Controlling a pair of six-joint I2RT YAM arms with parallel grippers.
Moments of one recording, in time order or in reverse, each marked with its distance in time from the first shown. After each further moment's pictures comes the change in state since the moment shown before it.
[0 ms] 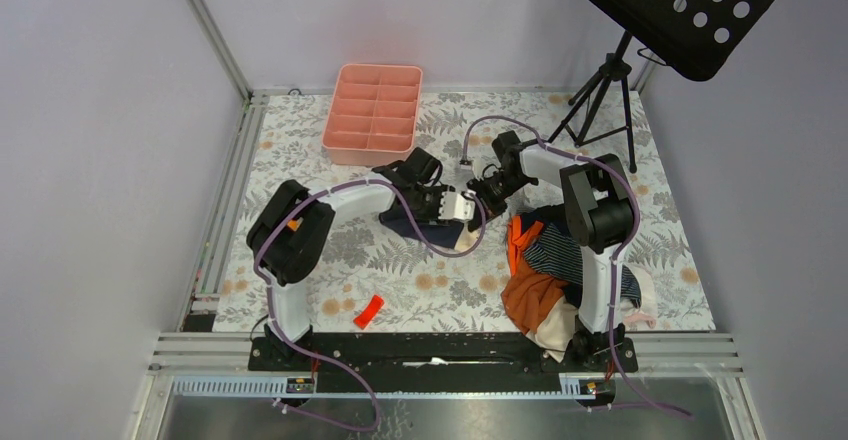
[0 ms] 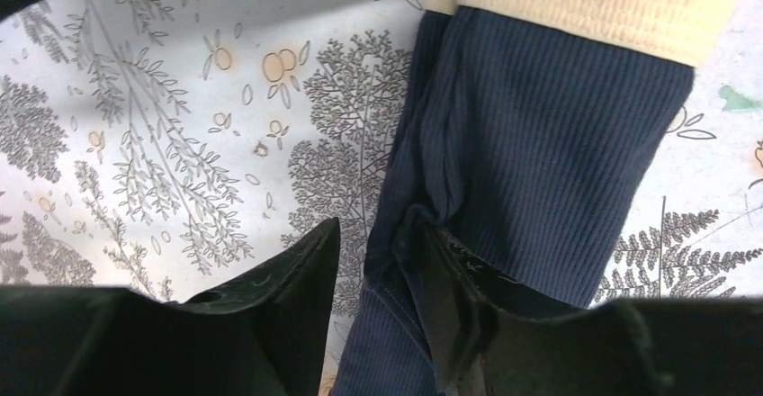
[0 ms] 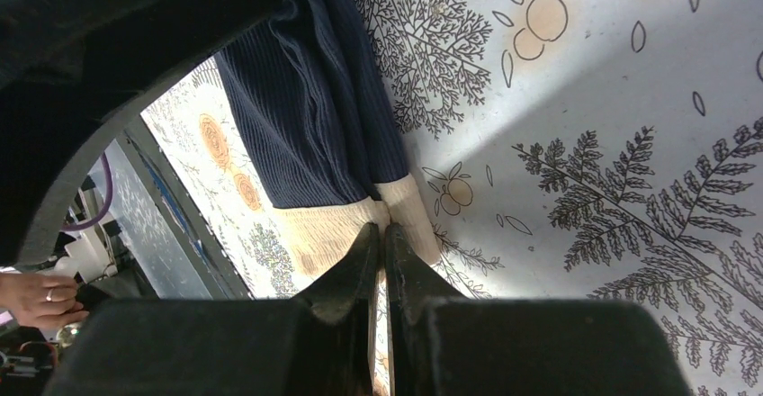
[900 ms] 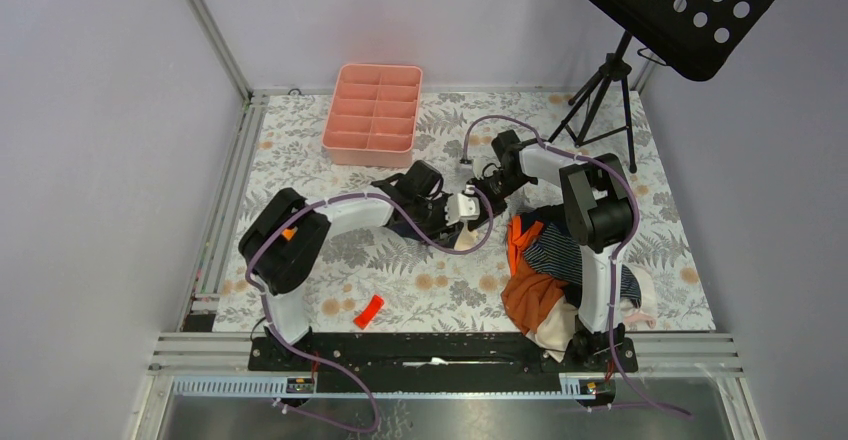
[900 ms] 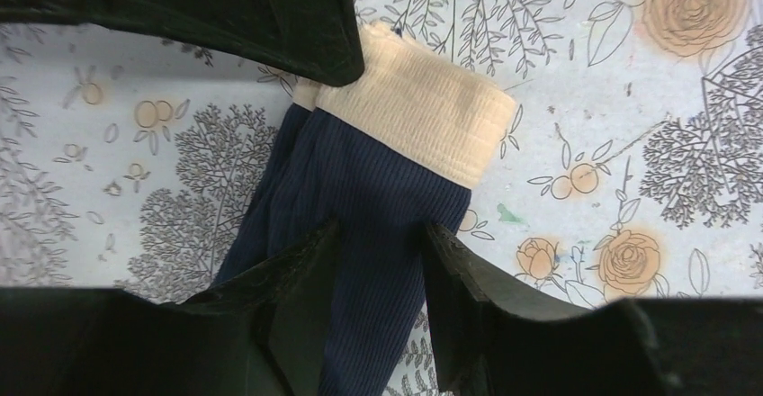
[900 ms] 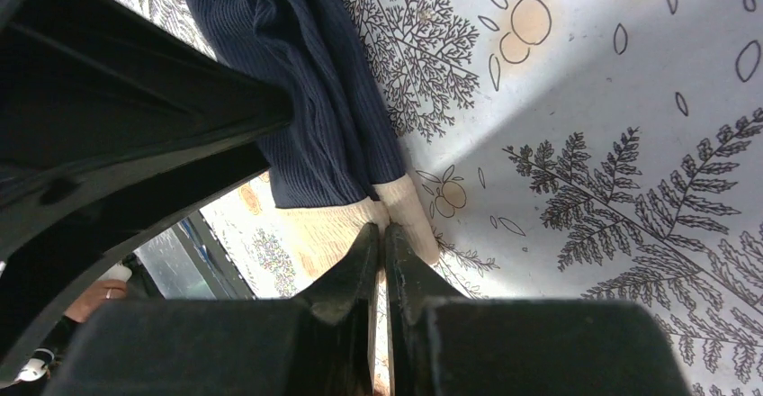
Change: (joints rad) left arm -0.051 -0.088 -0.127 0.121 0.155 -0.423; right arm 0.000 0.007 0.011 0.000 0.010 0.028
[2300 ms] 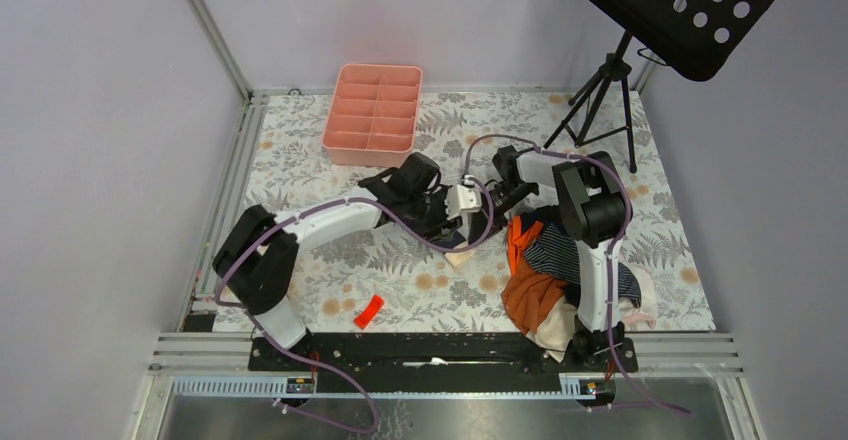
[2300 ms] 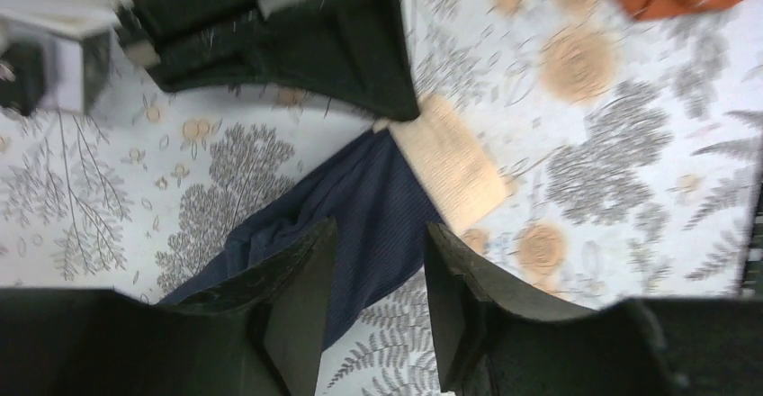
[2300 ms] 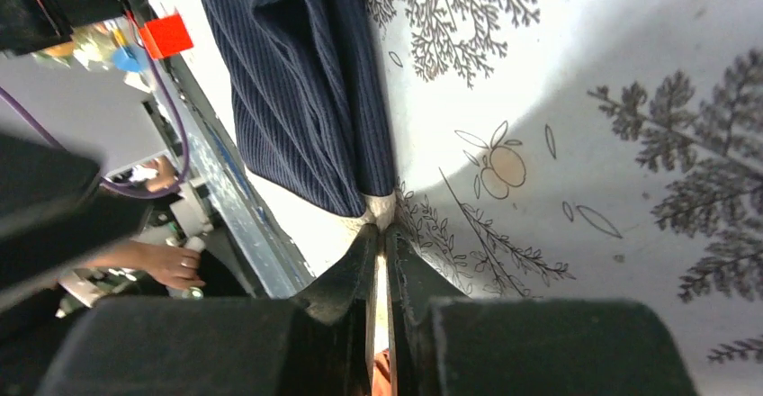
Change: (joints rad) left arm -0.019 -0.099 0.020 -0.084 -0.016 -0.057; right arm 0.002 0.069 -0.018 -0.118 -0.109 -0.040
